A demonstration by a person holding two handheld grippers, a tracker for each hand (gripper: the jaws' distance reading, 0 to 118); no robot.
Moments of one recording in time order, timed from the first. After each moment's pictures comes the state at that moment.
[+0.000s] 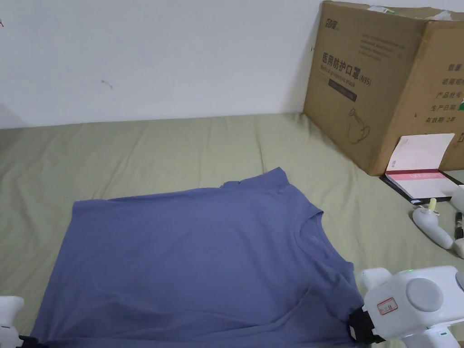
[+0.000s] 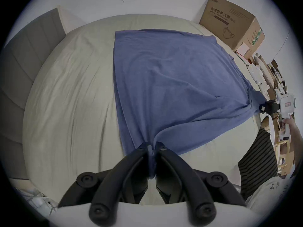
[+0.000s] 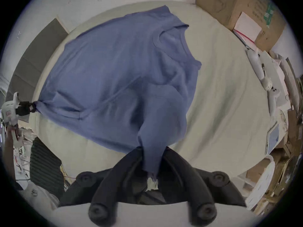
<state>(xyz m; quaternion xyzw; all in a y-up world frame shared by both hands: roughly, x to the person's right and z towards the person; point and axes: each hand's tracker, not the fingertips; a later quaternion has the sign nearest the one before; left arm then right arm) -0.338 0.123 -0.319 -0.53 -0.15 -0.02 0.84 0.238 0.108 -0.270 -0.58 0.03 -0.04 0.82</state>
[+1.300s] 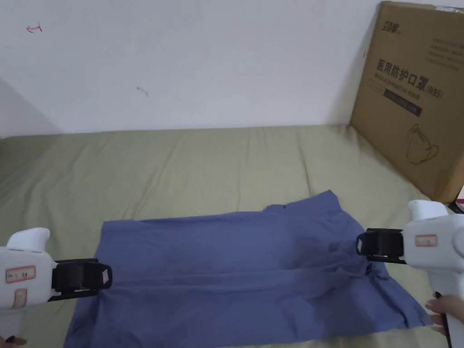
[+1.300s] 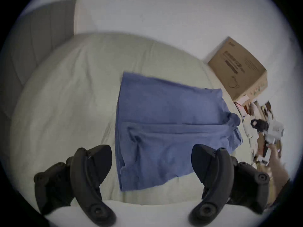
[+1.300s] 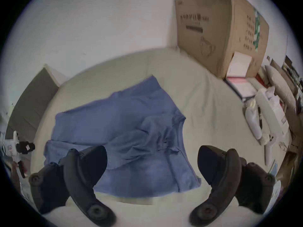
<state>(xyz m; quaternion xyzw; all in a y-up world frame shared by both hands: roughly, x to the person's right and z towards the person) -0.344 0.177 -0.451 -0.40 -0.13 0.08 0.90 0.228 0.181 -0.422 -0.36 -0.03 -0.09 0.93</state>
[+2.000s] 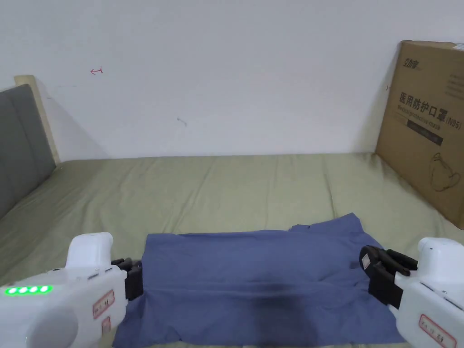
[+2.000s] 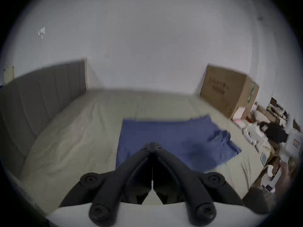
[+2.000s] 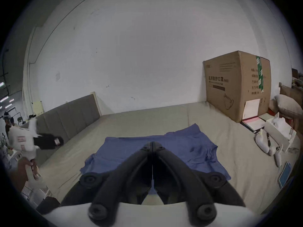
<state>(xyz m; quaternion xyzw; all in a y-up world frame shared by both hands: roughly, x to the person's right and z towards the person) -0.312 0.216 -0.365 -0.32 -0.08 0.06 0.94 0.122 0.214 -0.289 -0.14 0.07 -0.09 0.98</state>
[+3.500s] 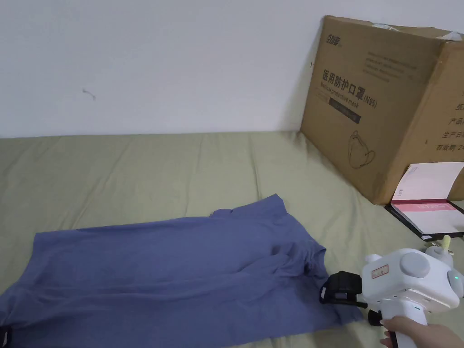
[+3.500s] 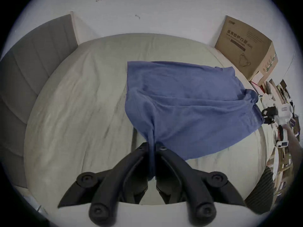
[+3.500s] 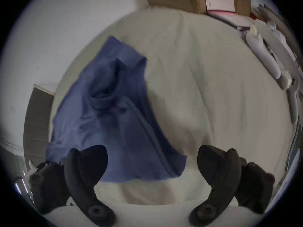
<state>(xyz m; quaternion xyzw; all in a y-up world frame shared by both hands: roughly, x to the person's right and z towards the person) -0.323 0.126 -0.433 -0.46 -0.08 0.01 0.88 0.328 0.063 -0.441 -0.55 -0.06 -0.25 0.80</state>
